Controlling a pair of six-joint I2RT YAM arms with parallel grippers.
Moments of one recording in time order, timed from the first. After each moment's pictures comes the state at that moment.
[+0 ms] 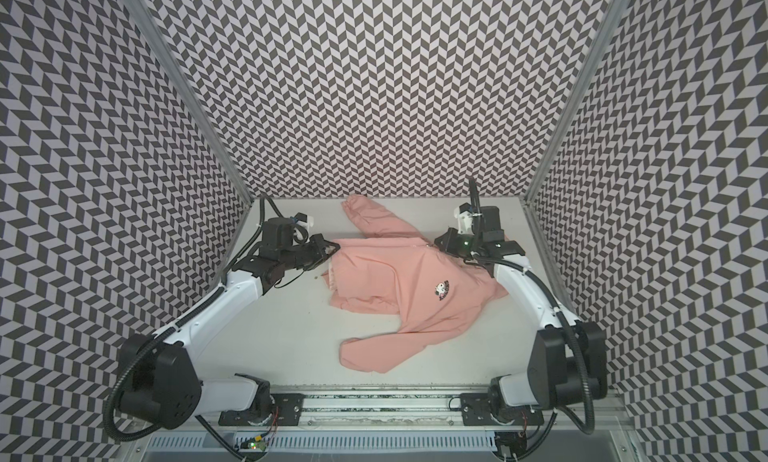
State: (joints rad) left arm -0.22 1.36 1.02 -0.19 0.53 -0.70; right arm 0.08 1.43 1.12 -0.30 -0.52 0.55
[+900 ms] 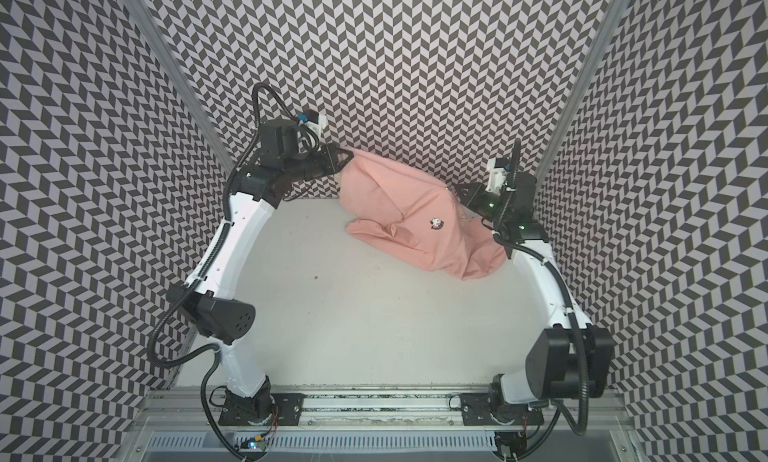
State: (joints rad) left arm -0.29 1.78 2.08 -0.59 0.48 -0.42; right arm -0.05 1.44 1.30 -0.01 -0.57 0.74
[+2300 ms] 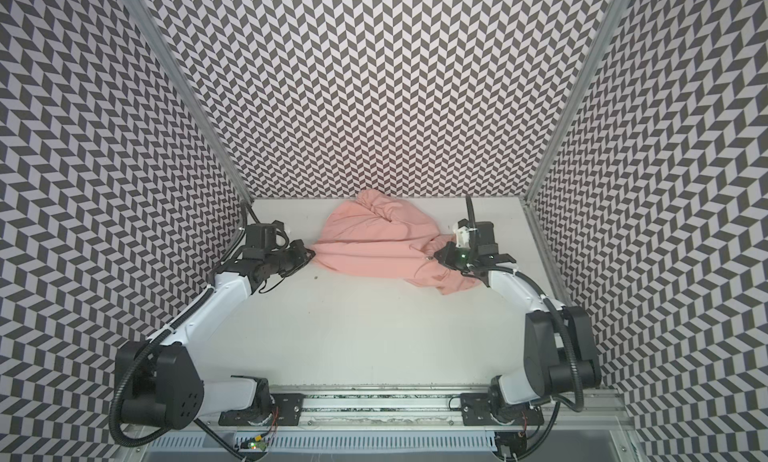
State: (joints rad) left arm -0.06 1.32 0.95 -0.31 0.43 -0.60; right arm 0.09 1.48 0.95 -0.13 -0.50 0.57
